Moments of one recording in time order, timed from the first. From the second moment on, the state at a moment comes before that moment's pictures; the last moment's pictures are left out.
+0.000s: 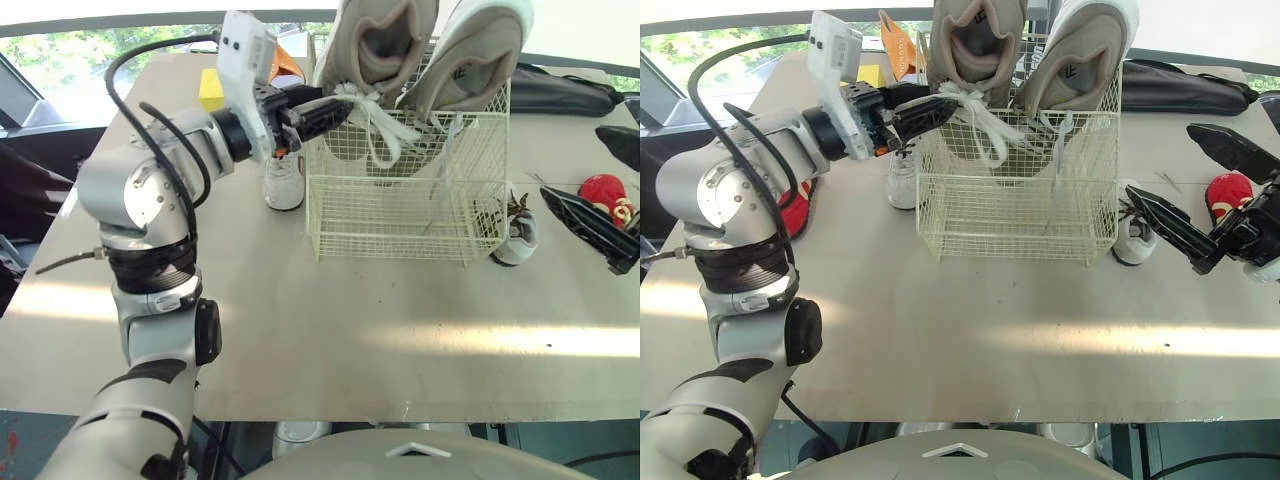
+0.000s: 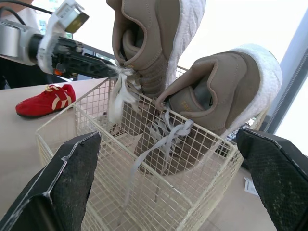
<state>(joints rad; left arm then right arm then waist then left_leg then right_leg) -0.80 0.48 0.23 -0.27 -0.60 1.15 -0.62 0.10 -0.85 -0.71 -0.73 1.06 0.57 0.62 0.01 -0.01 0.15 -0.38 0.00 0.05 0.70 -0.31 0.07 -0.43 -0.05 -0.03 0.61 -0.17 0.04</state>
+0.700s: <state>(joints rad) -0.29 0.68 0.09 -0.62 -0.81 0.91 -0.95 0.41 -0.82 -0.81 -0.65 0.97 0.67 0.52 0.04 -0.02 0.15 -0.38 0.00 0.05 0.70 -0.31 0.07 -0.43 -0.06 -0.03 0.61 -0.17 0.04</state>
